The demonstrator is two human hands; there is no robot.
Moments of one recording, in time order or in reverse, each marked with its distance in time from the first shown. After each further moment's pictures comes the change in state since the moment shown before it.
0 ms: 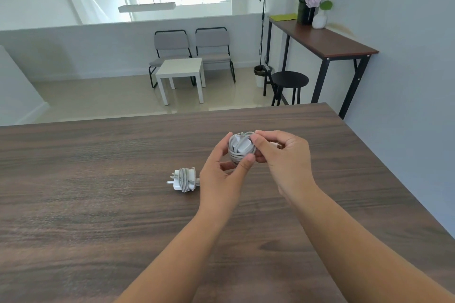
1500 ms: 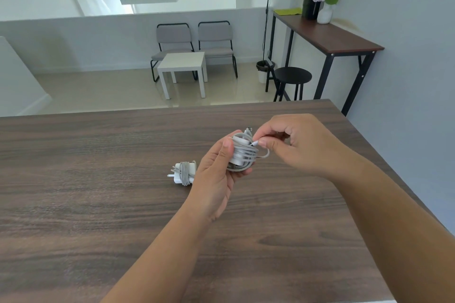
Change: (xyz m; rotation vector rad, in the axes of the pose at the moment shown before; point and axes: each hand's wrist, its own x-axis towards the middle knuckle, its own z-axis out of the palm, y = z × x) left_hand -0.001 0.016 -0.013 -0.478 -0.227 -0.207; right_hand 0.009 -0.062 -0.032 -0.833 -0.595 -0.497
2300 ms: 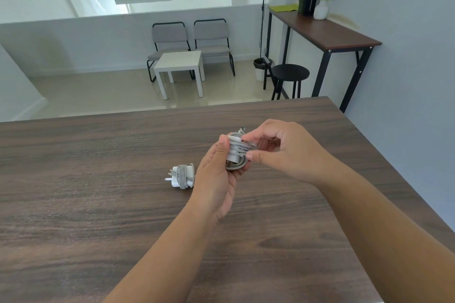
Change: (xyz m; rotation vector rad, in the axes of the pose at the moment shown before) left_hand 0.013 0.001 0.013 -0.132 0.152 -0.082; right_hand 0.002 0.015 0.023 0.254 0.008 0.174
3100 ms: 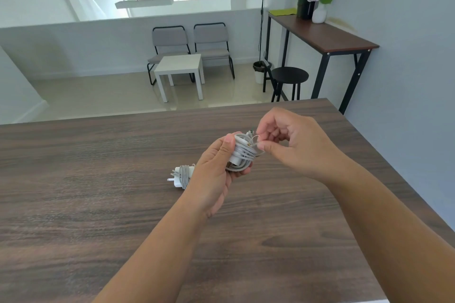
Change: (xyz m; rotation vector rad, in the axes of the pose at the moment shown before) left_hand -0.006 0.015 -0.007 0.211 -0.142 0.007; right_hand -0.009 -0.015 -0.012 -0.027 0.092 -0.126
